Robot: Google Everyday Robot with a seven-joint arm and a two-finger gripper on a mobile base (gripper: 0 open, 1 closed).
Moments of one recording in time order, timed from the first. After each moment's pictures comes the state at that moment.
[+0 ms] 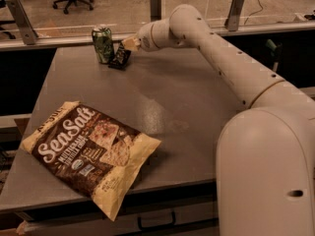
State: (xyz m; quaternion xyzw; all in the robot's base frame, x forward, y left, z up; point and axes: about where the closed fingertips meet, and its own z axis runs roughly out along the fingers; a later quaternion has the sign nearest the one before) arm 0.834 0.082 0.885 -0.41 0.73 0.23 0.50
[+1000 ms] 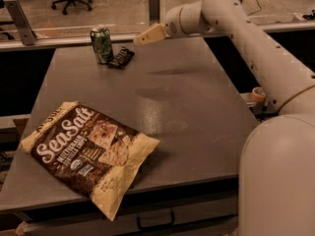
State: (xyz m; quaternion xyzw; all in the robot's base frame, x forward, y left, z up) arm 0.831 0.001 0.939 -0.40 0.72 0.19 0.53
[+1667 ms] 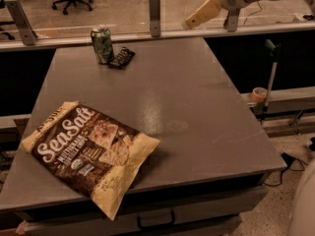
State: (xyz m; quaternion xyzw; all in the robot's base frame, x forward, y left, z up) arm 0.766 -0.127 1.034 -0.47 0.70 0.06 0.53
